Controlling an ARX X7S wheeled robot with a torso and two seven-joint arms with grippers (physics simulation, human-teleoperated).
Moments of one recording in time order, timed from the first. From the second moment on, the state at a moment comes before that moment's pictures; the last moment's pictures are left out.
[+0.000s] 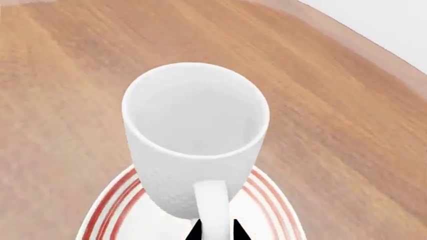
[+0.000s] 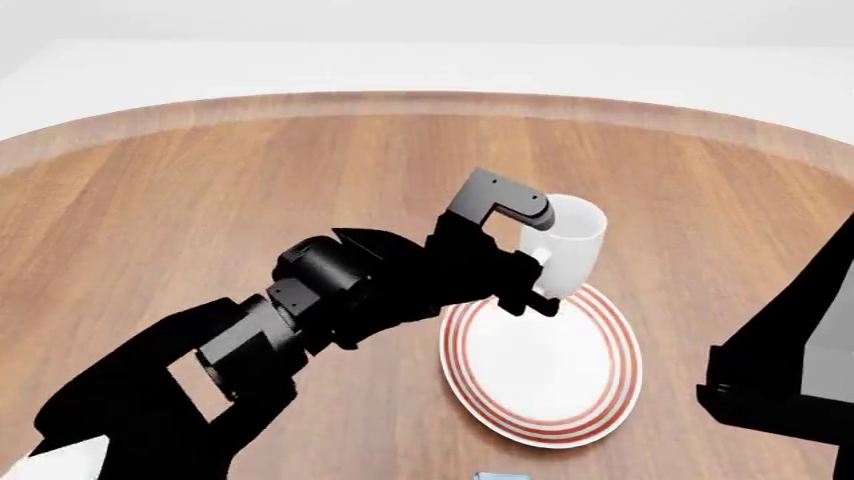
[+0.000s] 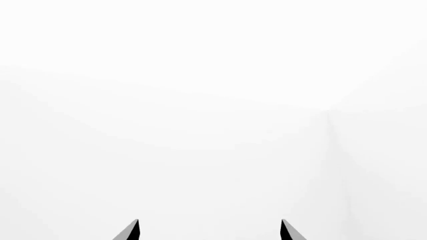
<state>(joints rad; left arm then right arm) -1.31 -0.03 1.24 -0.71 -1.26 -0.52 0.10 -0.15 0.41 0.09 -0.88 0.10 -0.18 0.42</state>
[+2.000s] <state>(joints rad) -1.27 -0.02 1.60 -0.76 -1.60 -0.41 0.05 -0.15 0.42 0.07 -0.85 0.10 -0.21 0.44</state>
